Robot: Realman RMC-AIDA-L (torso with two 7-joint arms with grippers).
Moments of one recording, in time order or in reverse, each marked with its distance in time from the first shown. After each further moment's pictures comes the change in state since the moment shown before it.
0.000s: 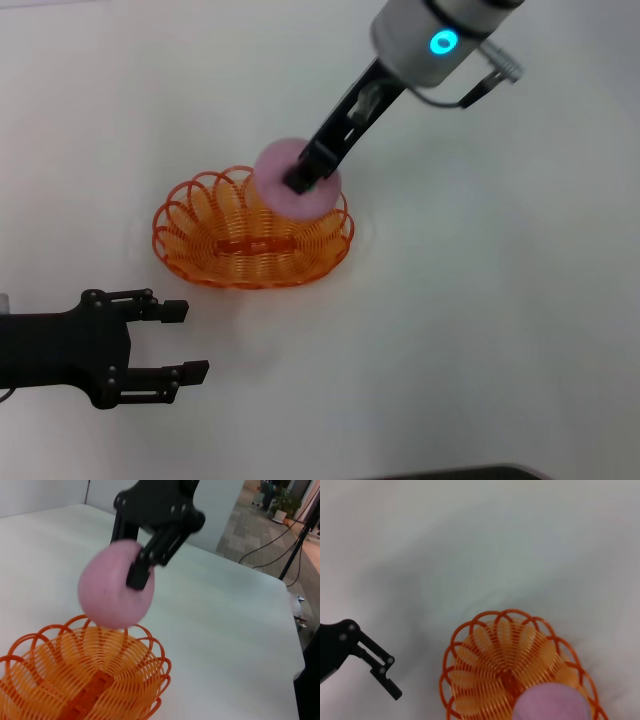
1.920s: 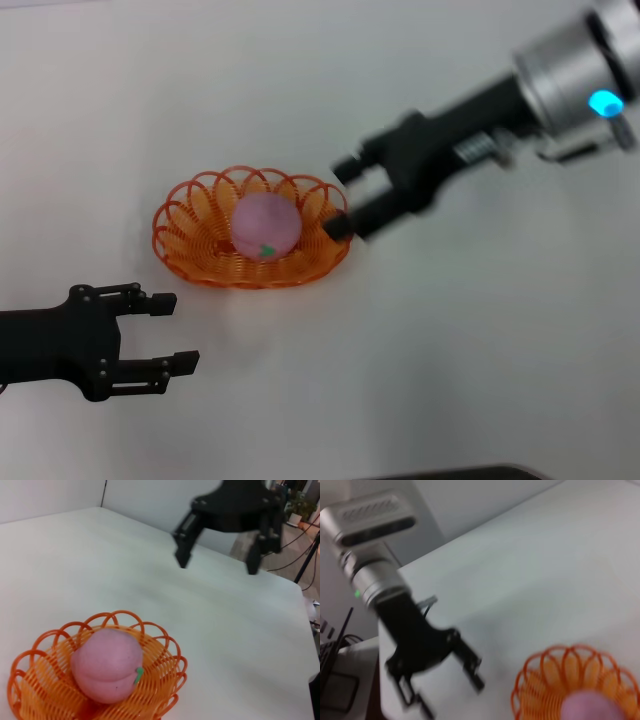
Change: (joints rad) left arm 0.006 0.003 -0.027 -0.003 0.000 -0.015 0.002; right arm -0.341 -0.019 0.267 -0.093 0.294 -0.176 -0.533
